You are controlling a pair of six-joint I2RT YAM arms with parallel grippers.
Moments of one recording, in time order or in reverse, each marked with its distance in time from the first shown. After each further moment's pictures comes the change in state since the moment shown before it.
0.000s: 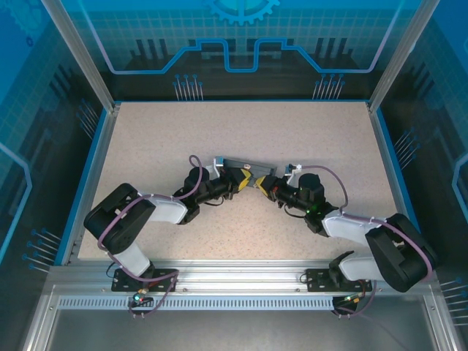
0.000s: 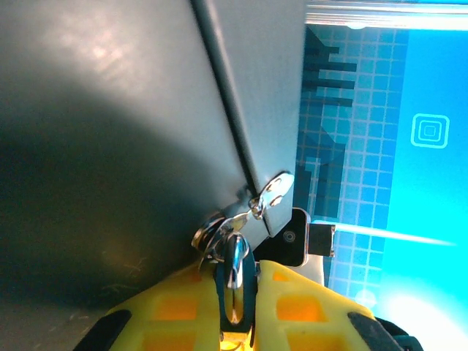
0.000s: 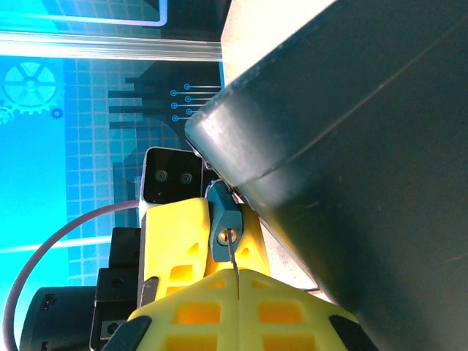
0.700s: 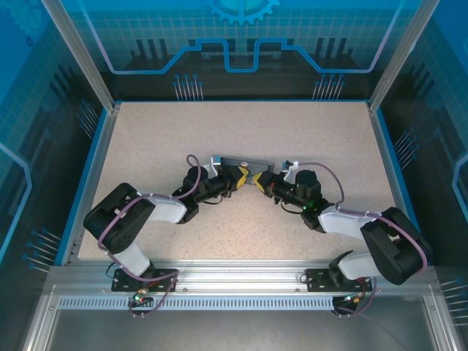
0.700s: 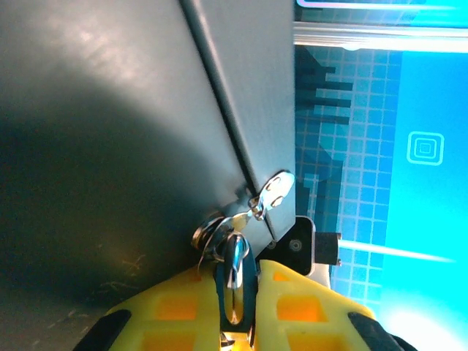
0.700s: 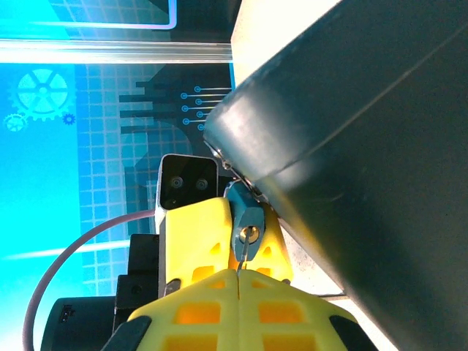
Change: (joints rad) left arm 0.013 0.000 -0.002 0.005 -0.035 -0.001; right arm 0.018 0.057 0.050 0.037 0.011 0.042
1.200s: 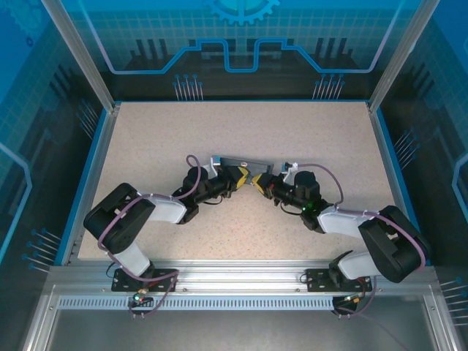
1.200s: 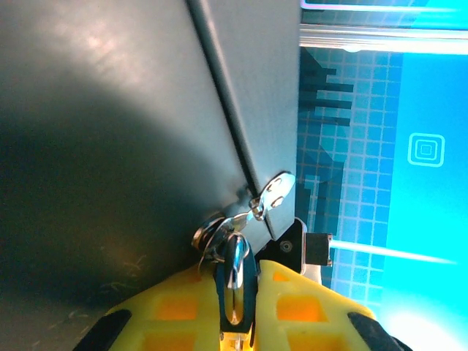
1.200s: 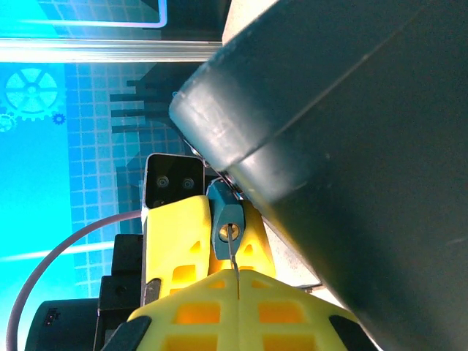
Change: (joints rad) left arm 0.000 0.000 -0.006 0.002 -0.003 0.000; right arm -0.001 0.015 -0.012 0.005 0.003 -0.009
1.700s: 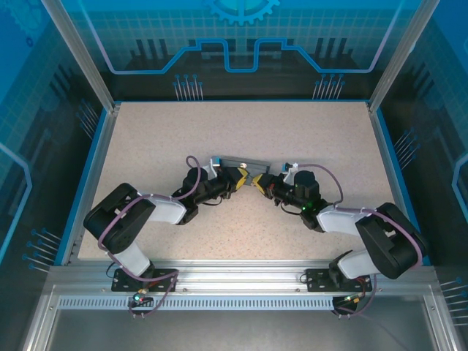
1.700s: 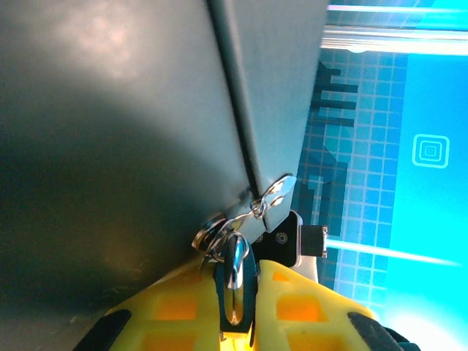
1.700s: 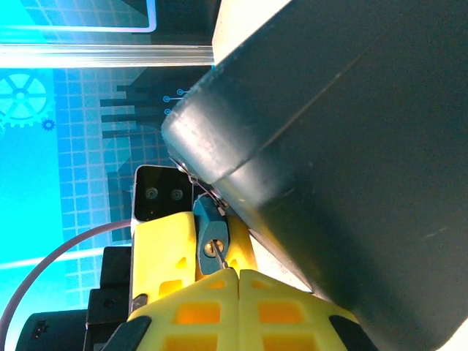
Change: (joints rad) left arm 0.000 0.000 -0.009 0.001 -0.001 0.000; right arm -0.013 0.034 0.000 0.010 -0.005 -0.003
